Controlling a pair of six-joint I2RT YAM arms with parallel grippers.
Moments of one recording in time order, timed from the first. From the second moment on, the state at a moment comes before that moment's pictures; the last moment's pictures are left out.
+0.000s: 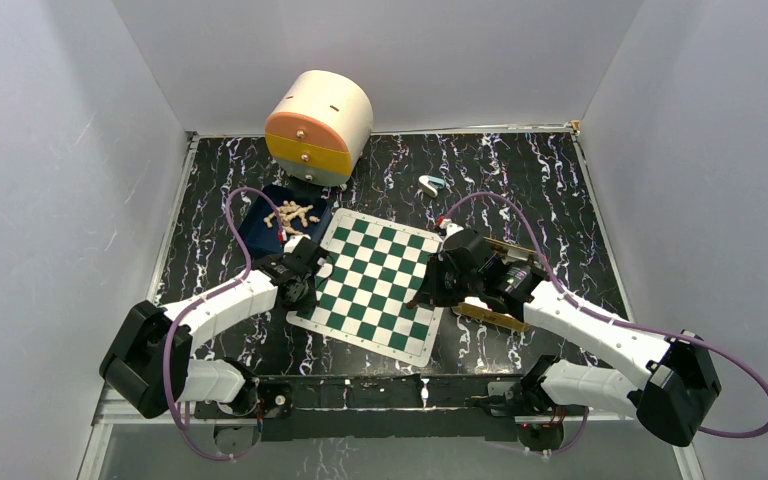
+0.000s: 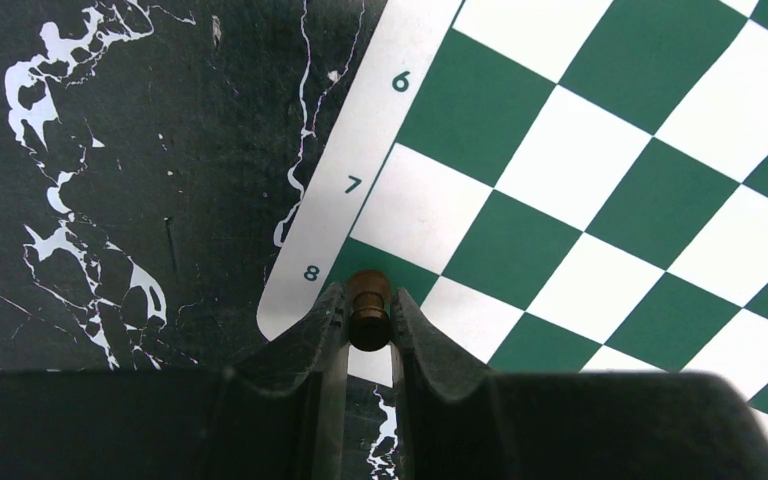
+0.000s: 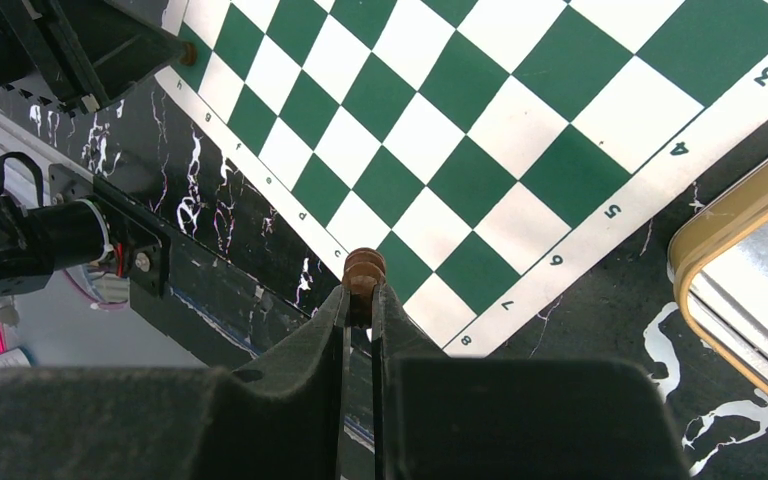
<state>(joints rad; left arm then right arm) -0.63 1.30 0.69 -0.62 -0.31 -0.65 0.84 1.08 0.77 -0.48 -0.13 0.70</state>
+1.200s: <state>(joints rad) -0.63 0.84 0.87 -0.58 -0.33 -0.31 1.14 1.34 0.86 -0.59 0.15 0.83</state>
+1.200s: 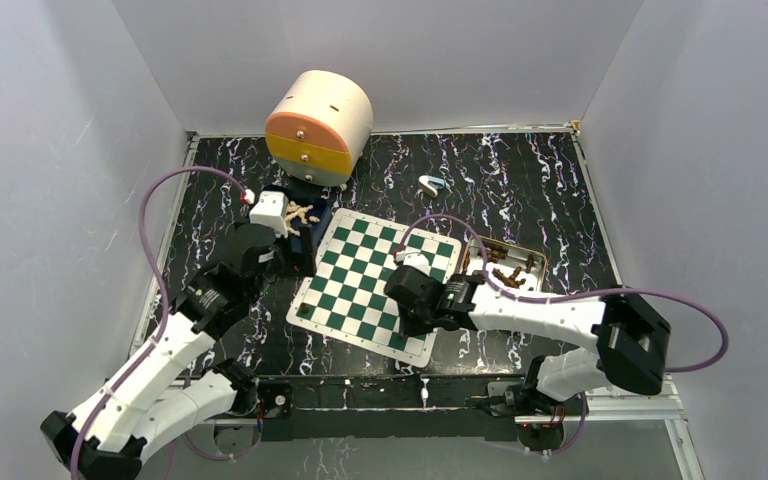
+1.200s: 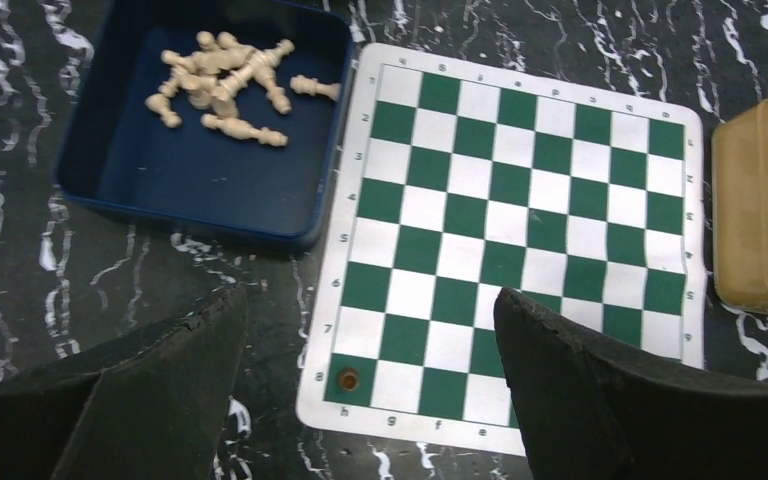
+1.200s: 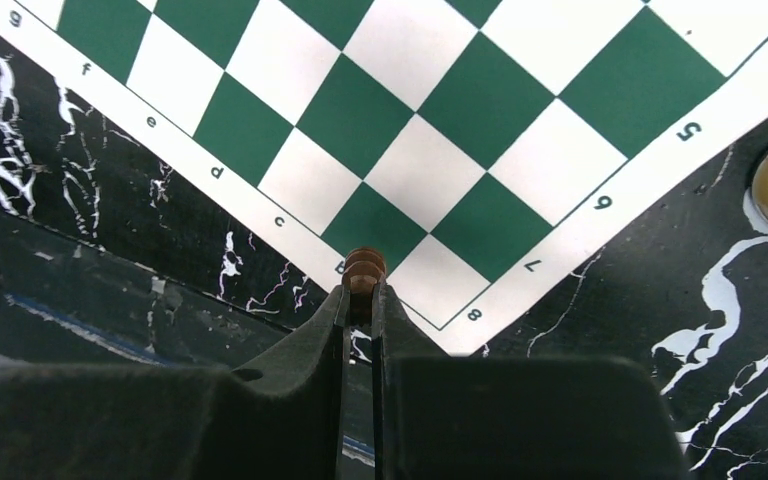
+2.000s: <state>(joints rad) -0.63 0.61 0.81 -0.56 -0.57 -0.23 1.27 1.59 1.02 -0.70 0.30 0.90</state>
